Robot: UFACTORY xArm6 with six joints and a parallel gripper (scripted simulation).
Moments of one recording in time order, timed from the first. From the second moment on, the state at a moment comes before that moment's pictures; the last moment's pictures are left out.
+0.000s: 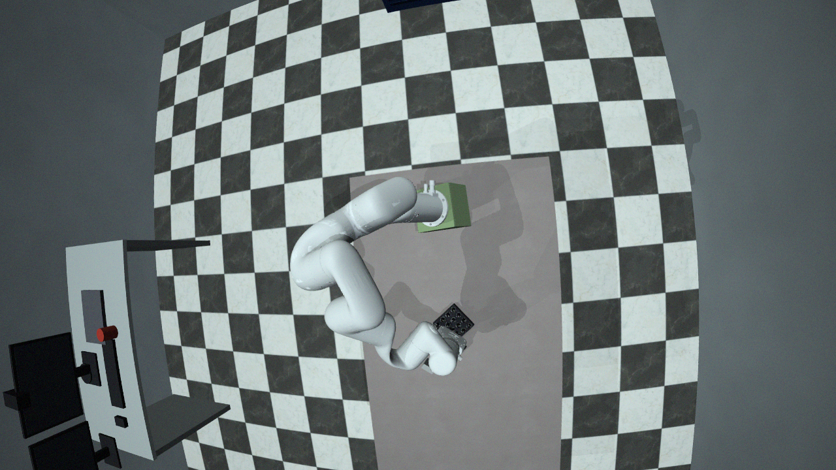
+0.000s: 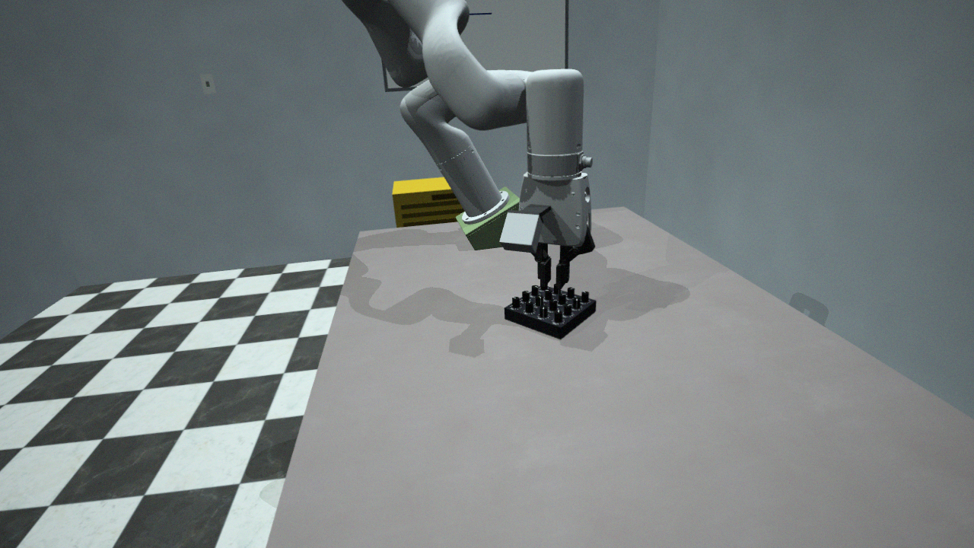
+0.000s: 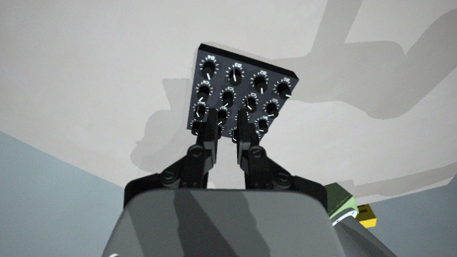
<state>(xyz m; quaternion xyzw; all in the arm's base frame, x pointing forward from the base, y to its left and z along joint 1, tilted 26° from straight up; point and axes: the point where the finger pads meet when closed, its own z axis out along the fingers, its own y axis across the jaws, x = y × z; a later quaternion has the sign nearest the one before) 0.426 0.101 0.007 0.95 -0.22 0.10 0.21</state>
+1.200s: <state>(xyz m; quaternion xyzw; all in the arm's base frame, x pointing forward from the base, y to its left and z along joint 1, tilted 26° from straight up) 0.442 0.128 0.018 0.91 -0.35 0.12 0.19</state>
